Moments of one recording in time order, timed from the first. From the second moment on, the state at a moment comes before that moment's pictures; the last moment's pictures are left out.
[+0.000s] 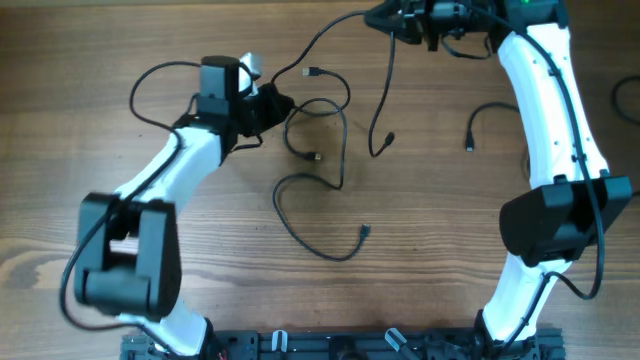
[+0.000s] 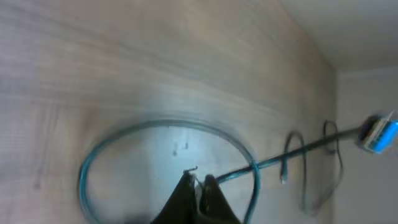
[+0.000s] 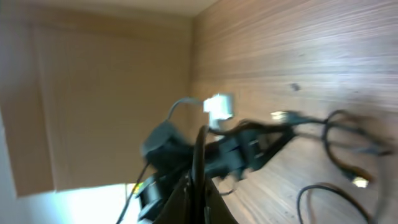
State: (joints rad) left arm -0.17 1.80 1.12 -0.13 0.51 -0.66; right arm 0.12 2.06 2.15 -0.93 -1.02 0.64
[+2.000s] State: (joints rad) left arm -0.40 1.38 1.13 -0.56 -0.52 0.08; right arm 0.17 2.06 2.13 -1.17 -0.73 0.37
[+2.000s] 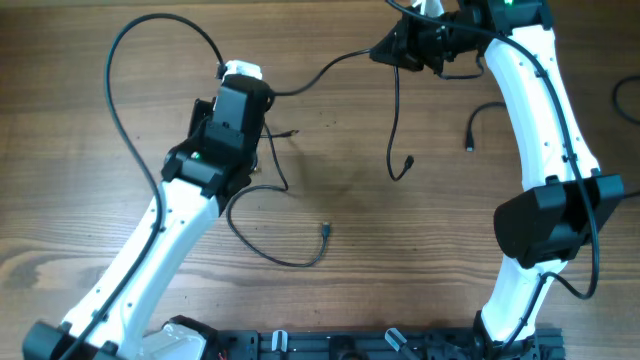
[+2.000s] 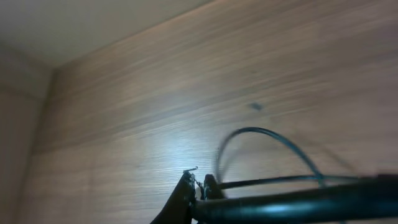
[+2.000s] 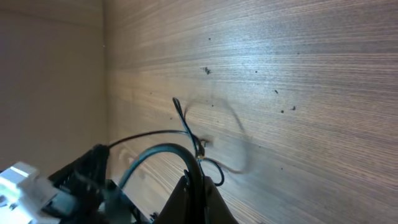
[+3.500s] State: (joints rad) left arm -0.05 1.26 1.13 -0.65 0.41 -0.84; right arm 0.38 2.06 2.13 -1.27 -0.72 -0.12
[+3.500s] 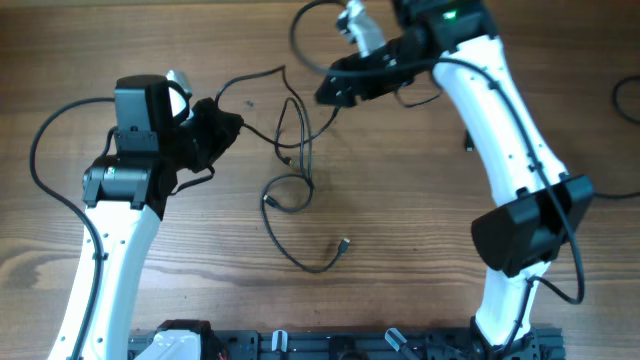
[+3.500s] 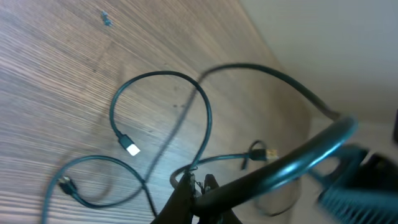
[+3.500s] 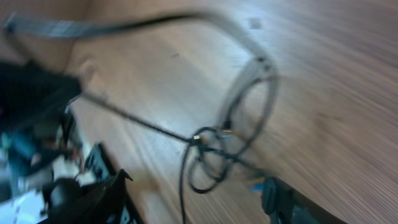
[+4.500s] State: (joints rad) left arm 0.12 1.26 1.13 -0.53 0.72 -1.46; right arm 0.61 2.12 2.13 -1.06 -0.77 -0.05
